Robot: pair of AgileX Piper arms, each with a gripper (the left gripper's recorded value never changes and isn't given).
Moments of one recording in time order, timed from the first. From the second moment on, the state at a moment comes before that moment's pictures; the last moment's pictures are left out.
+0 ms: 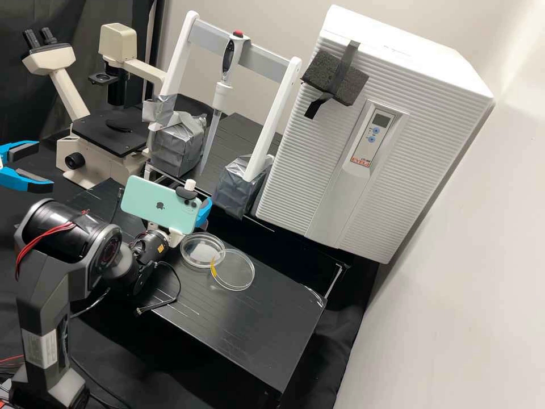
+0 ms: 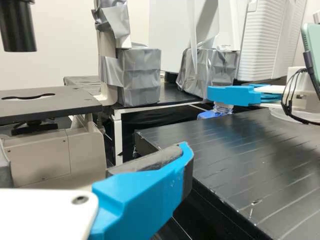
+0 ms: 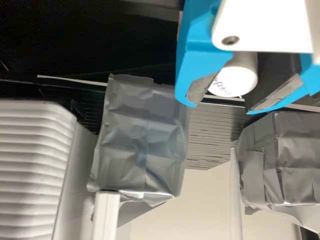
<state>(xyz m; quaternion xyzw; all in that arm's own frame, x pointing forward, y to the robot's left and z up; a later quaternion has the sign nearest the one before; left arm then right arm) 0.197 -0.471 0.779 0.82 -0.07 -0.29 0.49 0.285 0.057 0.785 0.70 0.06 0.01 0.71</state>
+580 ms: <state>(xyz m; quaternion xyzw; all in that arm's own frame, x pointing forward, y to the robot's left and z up) 0.196 -0.470 0.779 0.82 -0.07 -0.29 0.49 0.285 0.061 0.782 0.70 0.07 0.01 0.71</state>
